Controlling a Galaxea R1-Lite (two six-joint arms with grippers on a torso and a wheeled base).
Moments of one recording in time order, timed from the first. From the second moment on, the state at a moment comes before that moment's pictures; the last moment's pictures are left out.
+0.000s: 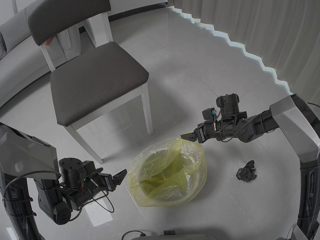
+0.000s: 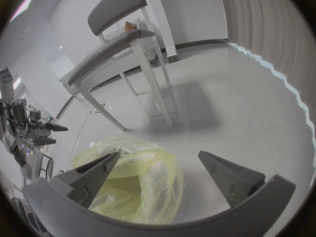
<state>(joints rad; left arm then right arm) -0.36 2.16 -0.21 -1.55 -0.03 -0.27 0.35 2.35 -1.50 -0.28 0.34 -0.14</state>
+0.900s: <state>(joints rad) -0.35 2.42 -0.55 -1.53 -0.07 -0.30 0.40 2.16 -0.95 -0.42 0.23 -0.17</state>
